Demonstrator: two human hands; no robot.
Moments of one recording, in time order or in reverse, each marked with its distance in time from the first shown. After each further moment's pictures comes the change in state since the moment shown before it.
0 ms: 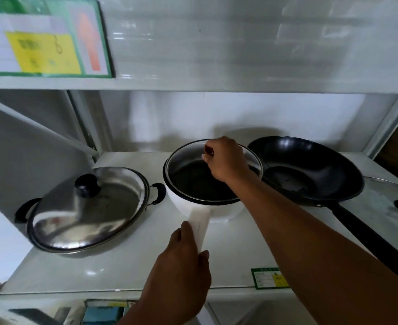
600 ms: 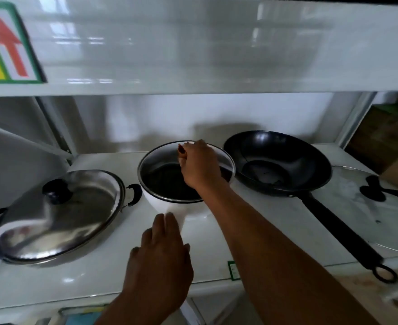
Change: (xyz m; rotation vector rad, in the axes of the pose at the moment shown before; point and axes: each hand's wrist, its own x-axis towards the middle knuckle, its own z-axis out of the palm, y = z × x) left_hand 0.004 0.018 0.004 0.314 -0.041 0.043; right_hand -0.022 -0.010 0.002 -0.011 0.016 0.048
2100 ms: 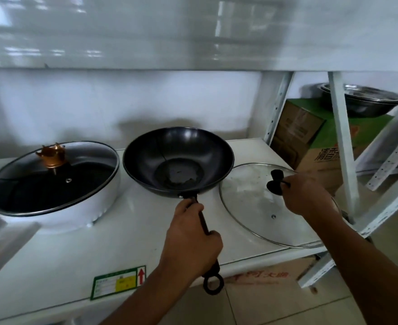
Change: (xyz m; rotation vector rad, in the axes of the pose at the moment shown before) left_hand 0.040 0.265 0.106 -0.579 -0.018 0.172; right_hand -0.125 0.433 -0.190 -0.381 -0.155 0.521
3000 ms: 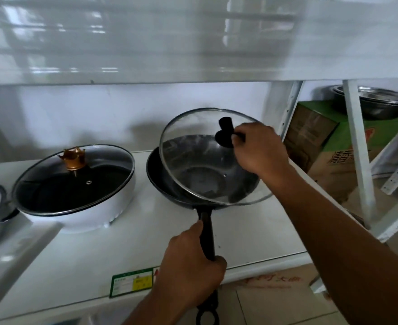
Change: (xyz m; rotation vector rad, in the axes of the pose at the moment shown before) left_hand -0.031 -0.012 -0.025 -0.063 -0.062 -0.033; right_hand 0.013 -0.151 -0.066 0.281 0.340 -0.341
